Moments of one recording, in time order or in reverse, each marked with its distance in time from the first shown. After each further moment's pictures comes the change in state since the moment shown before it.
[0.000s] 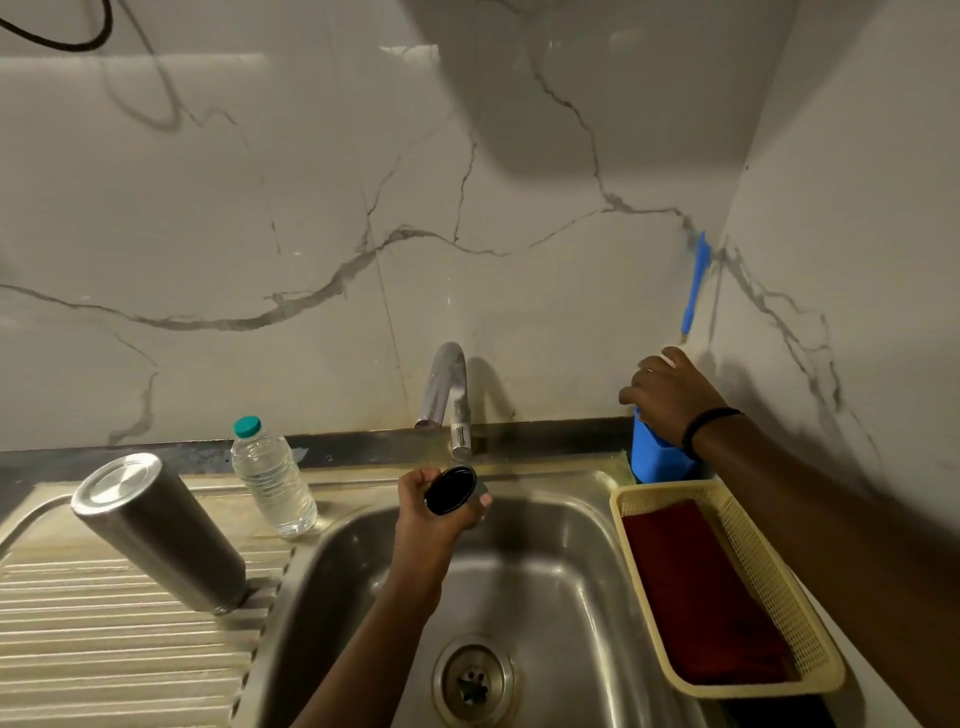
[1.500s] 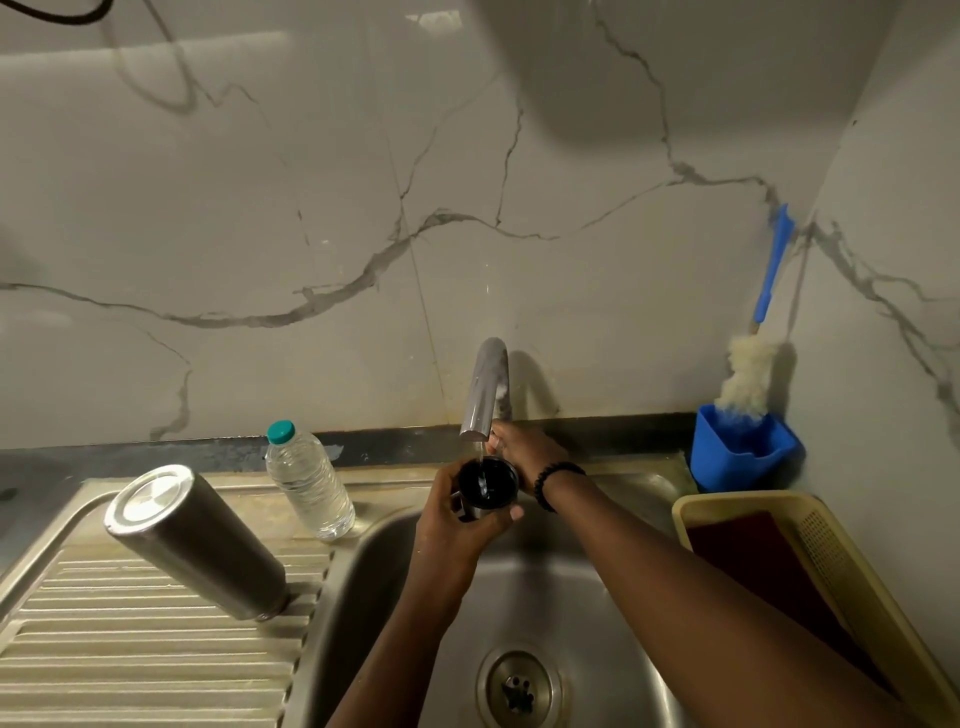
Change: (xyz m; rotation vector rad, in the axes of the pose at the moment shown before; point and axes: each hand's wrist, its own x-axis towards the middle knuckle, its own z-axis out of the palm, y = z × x) left_hand 0.016 0.005 -0.024 0.192 -0.009 0.136; right_hand 0.091 -0.207 -0.039 1.285 -0.231 0.147
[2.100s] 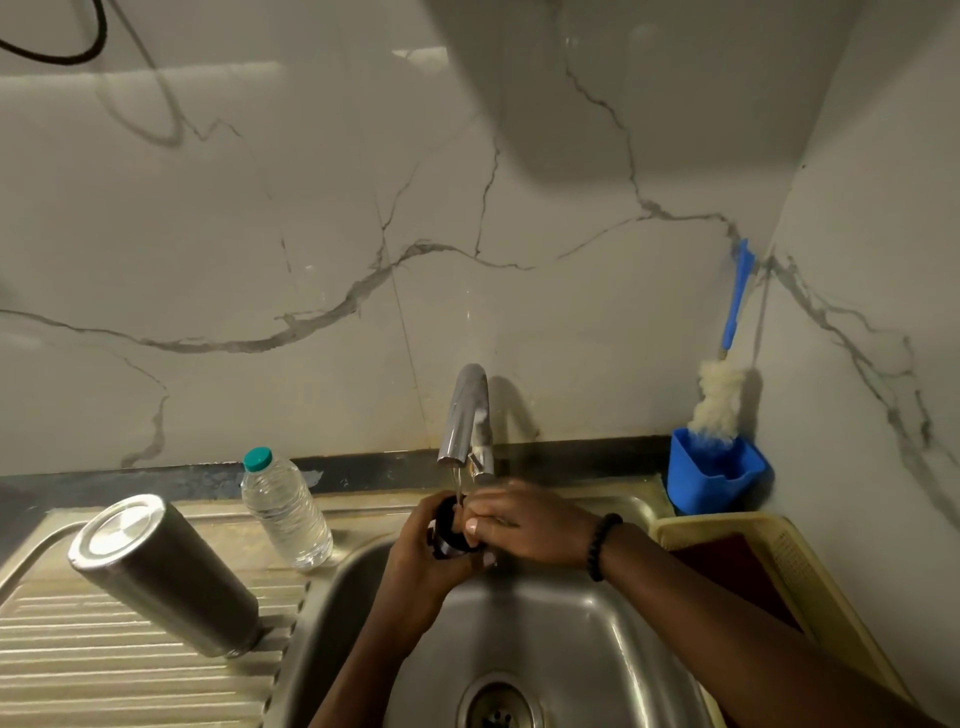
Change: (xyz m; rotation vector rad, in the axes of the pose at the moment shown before) left_hand 0.011 -0.022 -0.016 0.092 -0.099 0.058; right_hand -0.083 -0.005 -0.041 -0.099 -0.148 -0.653
